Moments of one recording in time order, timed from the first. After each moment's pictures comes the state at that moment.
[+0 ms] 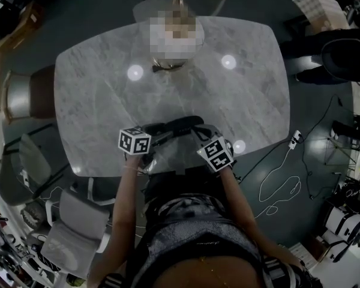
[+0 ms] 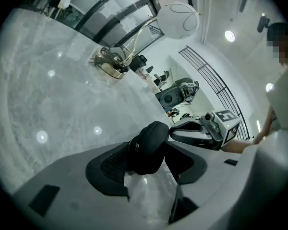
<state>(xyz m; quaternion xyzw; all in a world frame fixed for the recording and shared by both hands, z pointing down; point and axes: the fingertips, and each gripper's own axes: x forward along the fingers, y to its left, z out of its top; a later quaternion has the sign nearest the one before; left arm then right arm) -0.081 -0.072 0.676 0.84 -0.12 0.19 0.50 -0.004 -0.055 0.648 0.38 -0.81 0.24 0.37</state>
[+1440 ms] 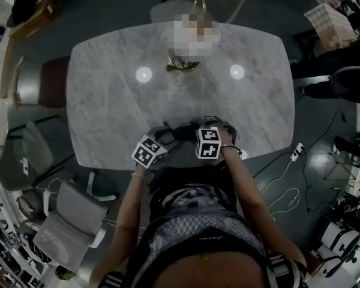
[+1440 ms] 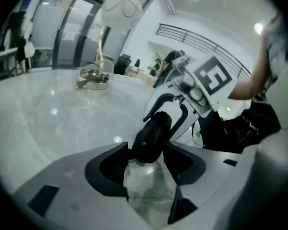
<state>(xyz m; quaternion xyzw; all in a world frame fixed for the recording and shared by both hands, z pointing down) -0.092 -0.038 0.672 0.90 -0.14 0.29 0.30 -0.041 -0.035 0.697 0.02 -0.80 0.01 0.60</state>
